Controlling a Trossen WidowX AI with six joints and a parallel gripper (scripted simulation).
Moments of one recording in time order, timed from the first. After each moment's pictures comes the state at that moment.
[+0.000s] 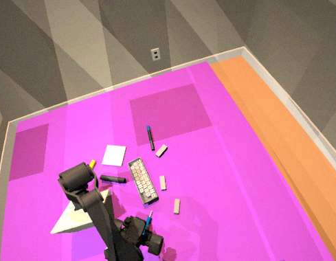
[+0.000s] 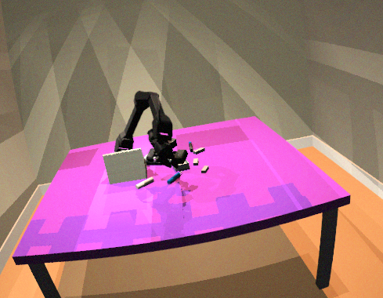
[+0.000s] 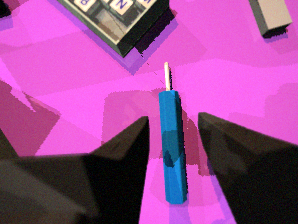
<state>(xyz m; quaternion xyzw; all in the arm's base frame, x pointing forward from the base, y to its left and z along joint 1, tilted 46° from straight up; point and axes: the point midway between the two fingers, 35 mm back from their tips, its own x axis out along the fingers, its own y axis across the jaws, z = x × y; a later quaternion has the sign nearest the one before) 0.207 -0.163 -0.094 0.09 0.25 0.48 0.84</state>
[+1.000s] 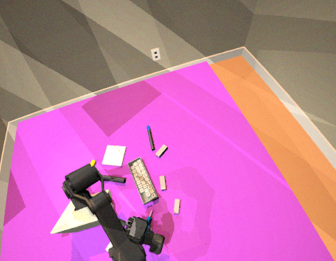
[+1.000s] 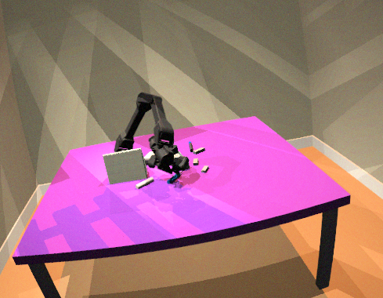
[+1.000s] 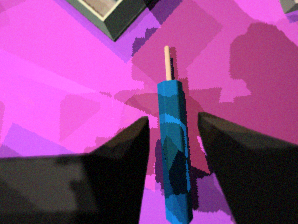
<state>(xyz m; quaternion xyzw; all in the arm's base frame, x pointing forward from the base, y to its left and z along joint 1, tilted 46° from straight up) 0.211 -0.142 -0.116 0.09 0.25 0.48 0.84</state>
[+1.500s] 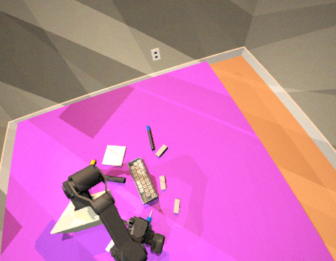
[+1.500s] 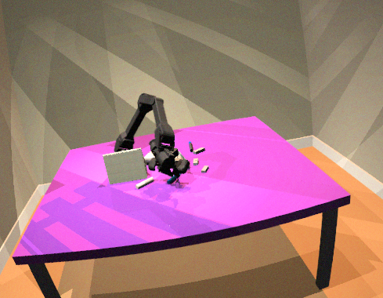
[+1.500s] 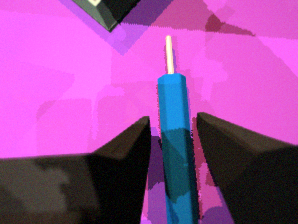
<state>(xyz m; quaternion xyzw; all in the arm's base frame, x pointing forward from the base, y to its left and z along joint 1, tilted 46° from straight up) 0.212 -0.132 -0.126 0.09 0.25 0.48 0.84</state>
